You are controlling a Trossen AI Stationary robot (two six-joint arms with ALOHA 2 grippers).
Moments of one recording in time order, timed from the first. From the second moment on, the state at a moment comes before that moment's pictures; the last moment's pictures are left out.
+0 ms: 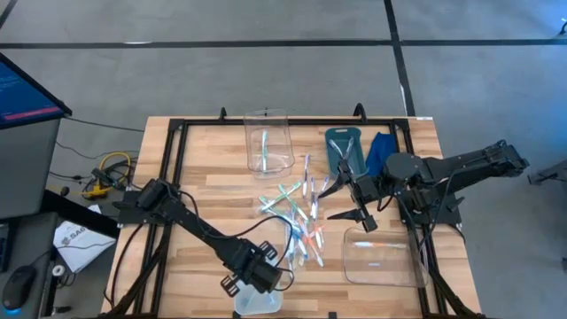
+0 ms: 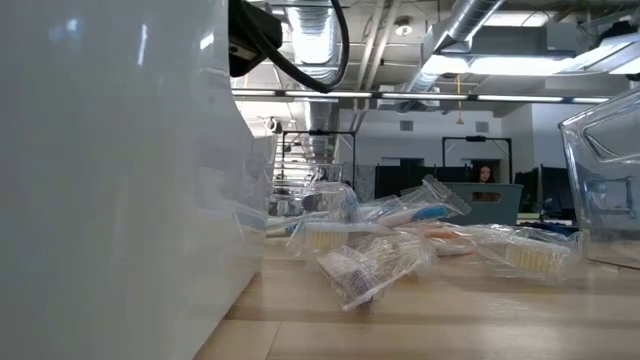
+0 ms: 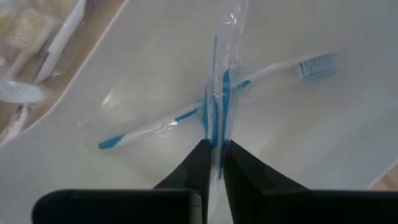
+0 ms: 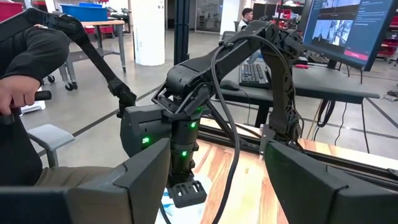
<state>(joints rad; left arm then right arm) -0.56 2.03 1.59 -0.99 0.03 0.26 0.23 1.05 0.93 0.04 -0.13 -0.08</state>
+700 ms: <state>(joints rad) -0.56 2.02 1.59 -0.98 0.03 0.33 0.23 1.05 0.93 0.03 -0.13 -0.08</state>
